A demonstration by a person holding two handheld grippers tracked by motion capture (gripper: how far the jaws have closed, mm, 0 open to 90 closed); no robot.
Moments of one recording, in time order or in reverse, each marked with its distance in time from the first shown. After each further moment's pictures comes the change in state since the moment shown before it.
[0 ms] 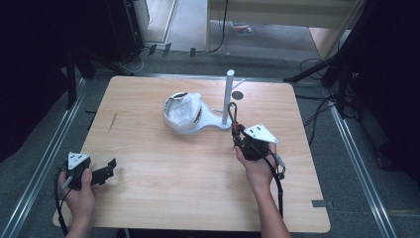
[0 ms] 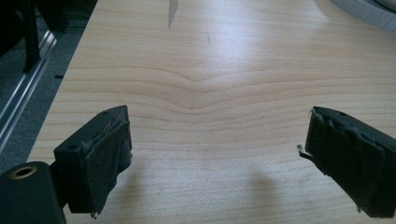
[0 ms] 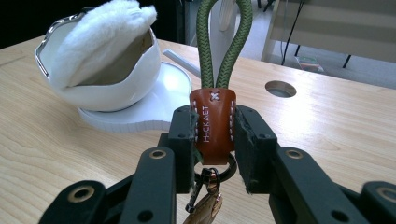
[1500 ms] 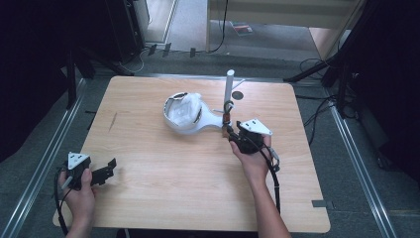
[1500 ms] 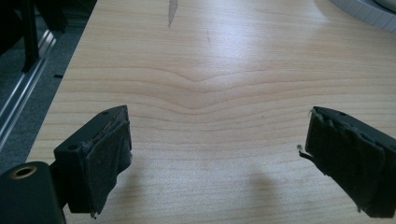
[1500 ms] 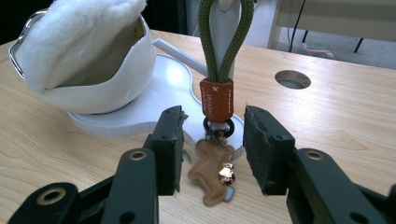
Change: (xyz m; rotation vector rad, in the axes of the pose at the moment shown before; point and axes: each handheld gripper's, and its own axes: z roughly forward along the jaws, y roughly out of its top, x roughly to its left) left arm 0.000 0.000 0.000 -0.001 -0.003 -0.004; right arm -0.004 -0.001 0.028 0.042 0.017 0.047
